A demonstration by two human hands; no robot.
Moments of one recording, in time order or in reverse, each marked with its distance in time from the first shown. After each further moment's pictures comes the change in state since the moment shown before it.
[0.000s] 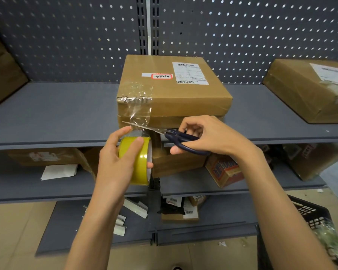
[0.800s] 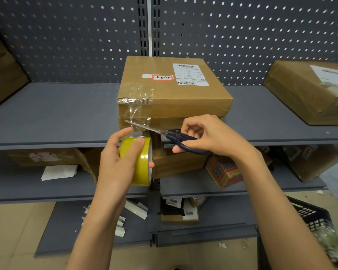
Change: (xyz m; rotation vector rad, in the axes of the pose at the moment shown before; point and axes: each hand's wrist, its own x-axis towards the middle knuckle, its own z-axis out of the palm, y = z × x) left_hand 0.000 0.000 0.003 -0.046 0.001 -0.016; right_hand 0.002 0.005 0.000 0.040 0.016 -0.080
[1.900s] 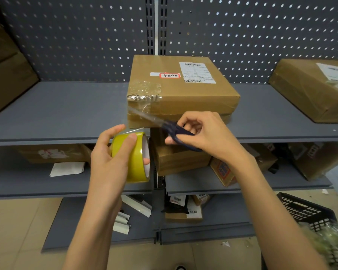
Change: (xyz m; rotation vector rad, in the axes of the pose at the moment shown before) left_hand -0.007 0.004 -0.023 -0.065 0.085 0.034; right_hand 0.001 -0.020 0.026 0.089 0.228 -0.058
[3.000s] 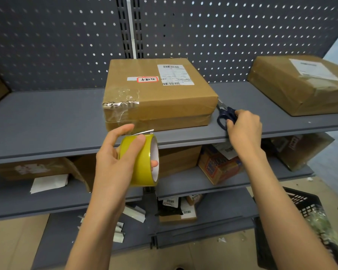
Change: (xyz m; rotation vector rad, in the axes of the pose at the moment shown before) left_hand -0.004 0.006 0.034 0.014 -0.178 -0.009; right_hand -0.016 0.081 -0.059 -0.608 0.531 0.615
